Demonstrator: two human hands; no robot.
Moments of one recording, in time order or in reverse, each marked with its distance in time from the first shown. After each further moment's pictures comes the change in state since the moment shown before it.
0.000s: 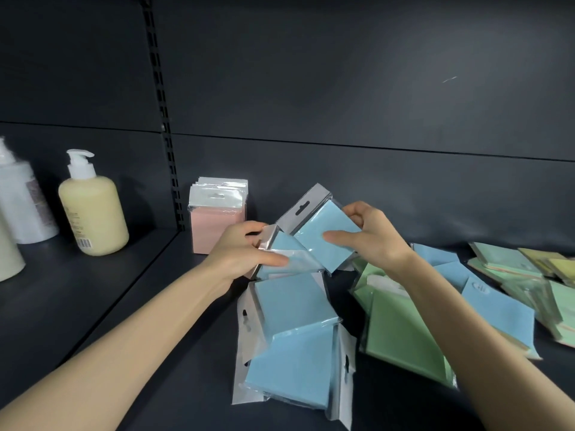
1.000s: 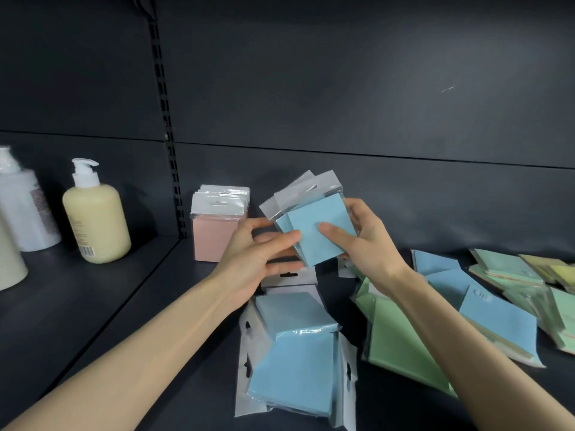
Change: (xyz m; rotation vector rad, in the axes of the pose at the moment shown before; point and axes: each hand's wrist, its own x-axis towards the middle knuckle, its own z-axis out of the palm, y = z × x) left_hand -0.014 0.015 0.018 -0.533 -0.036 0.033; right_hand -0.010 -0.008 0.018 0.304 0.041 -0.169
